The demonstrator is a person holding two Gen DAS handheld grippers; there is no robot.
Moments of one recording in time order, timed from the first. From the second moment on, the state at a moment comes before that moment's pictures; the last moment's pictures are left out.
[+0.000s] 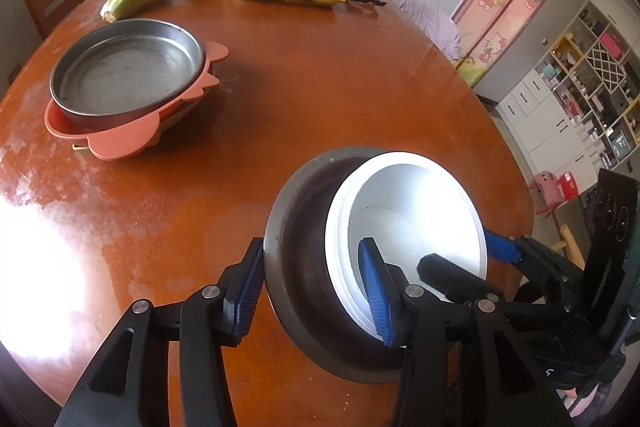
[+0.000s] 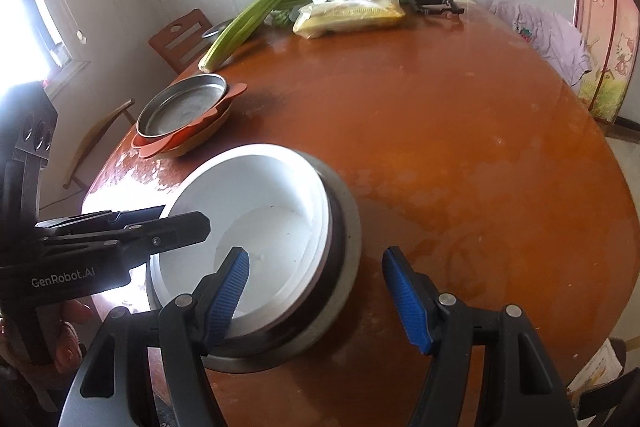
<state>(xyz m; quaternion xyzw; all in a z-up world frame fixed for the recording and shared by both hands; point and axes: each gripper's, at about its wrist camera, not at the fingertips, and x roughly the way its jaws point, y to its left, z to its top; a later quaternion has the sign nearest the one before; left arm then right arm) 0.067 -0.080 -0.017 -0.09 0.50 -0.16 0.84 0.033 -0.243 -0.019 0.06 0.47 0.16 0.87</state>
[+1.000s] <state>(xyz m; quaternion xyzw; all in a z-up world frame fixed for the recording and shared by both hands) 0.072 -0.093 -0.034 -0.09 0.53 -0.16 0.83 0.030 -0.218 -0.023 0.02 0.47 0.17 0.87</state>
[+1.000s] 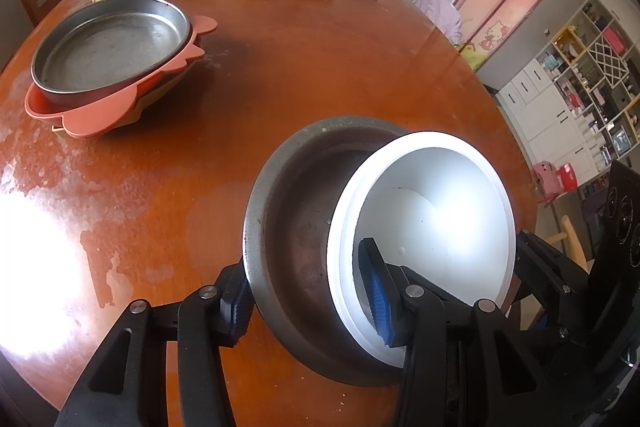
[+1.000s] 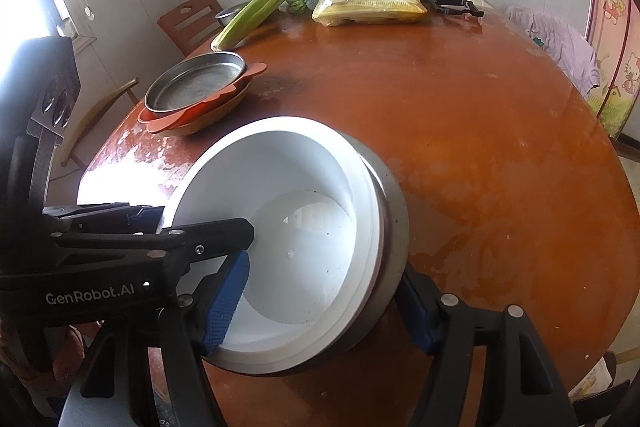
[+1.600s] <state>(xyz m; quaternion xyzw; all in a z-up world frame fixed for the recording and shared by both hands) 0.088 -0.090 -0.014 -0.09 0.51 -0.17 0.84 0.048 -0.218 -0.007 0.02 0.46 0.17 0.87</state>
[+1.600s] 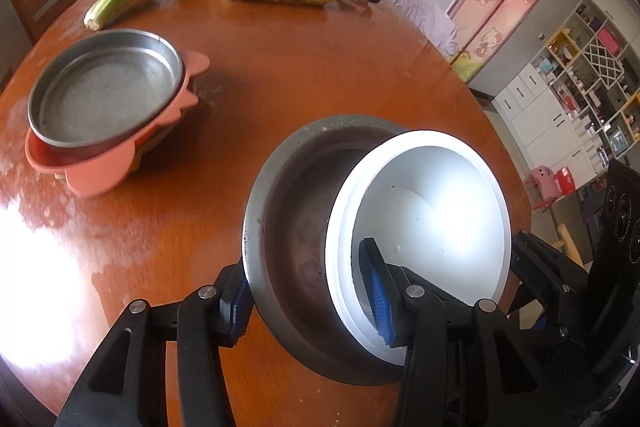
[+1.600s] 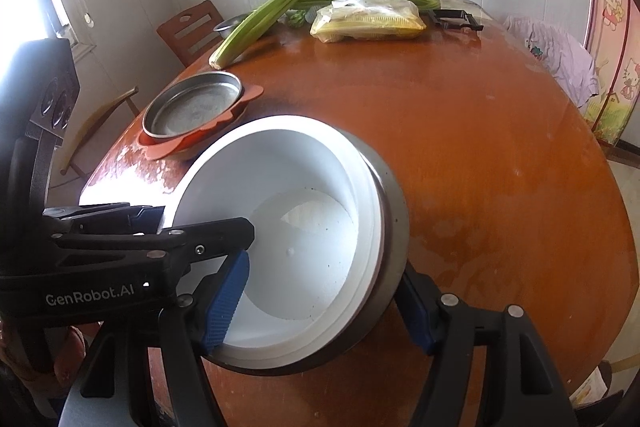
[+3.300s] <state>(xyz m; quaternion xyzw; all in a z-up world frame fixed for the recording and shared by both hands) 0.159 0.002 0.081 -0.11 0.44 -0.14 0.88 0.133 -0.133 0.088 -0.02 0.42 0.19 0.89</state>
